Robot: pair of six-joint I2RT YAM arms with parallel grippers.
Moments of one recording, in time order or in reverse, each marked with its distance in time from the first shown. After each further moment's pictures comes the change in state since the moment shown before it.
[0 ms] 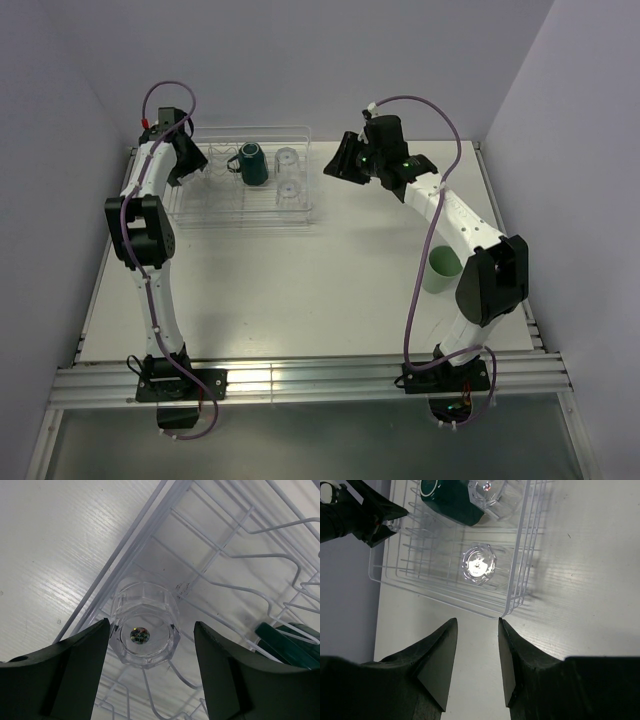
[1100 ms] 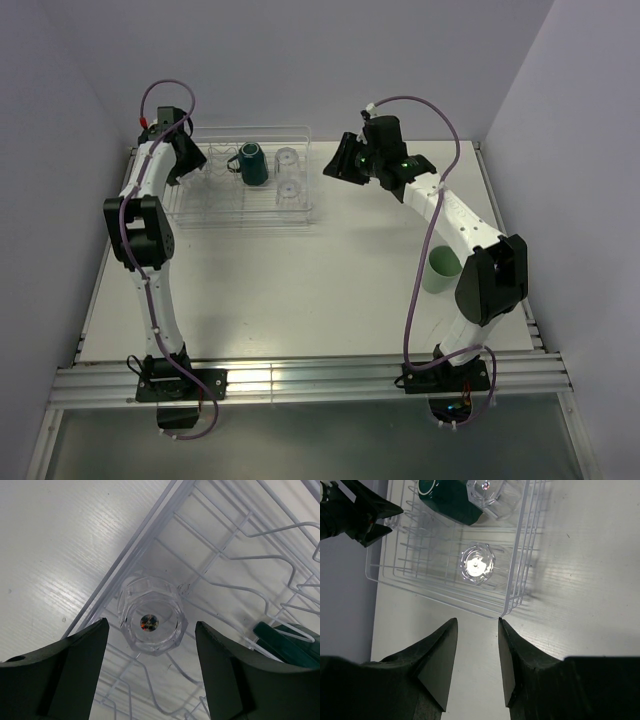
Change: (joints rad) left arm 0.001 -0.014 -0.010 0.015 -0.014 -0.006; right arm 0.004 0.005 0.000 0.000 0.006 -0.008
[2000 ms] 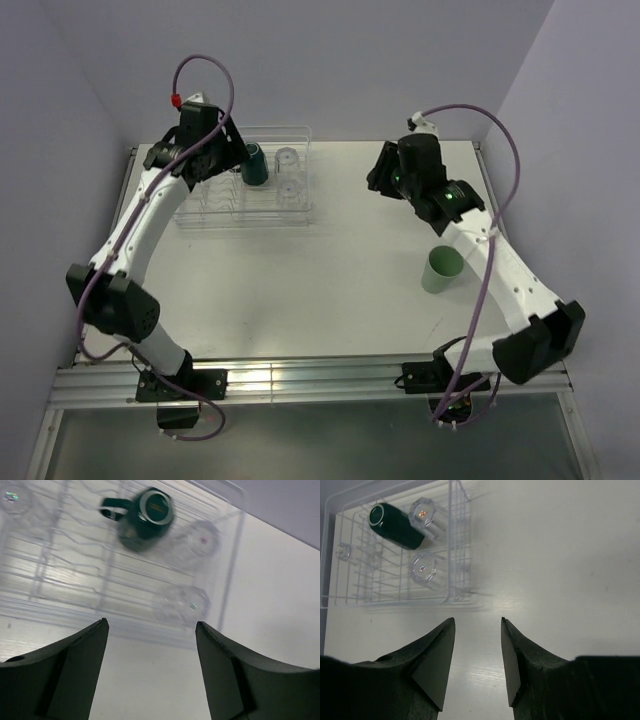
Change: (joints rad) left arm -0.290 -0.591 -0.349 0.041 0.023 -0.020; right arm 0.017 -0.315 -0.121 -0.179 0.352 -0.051
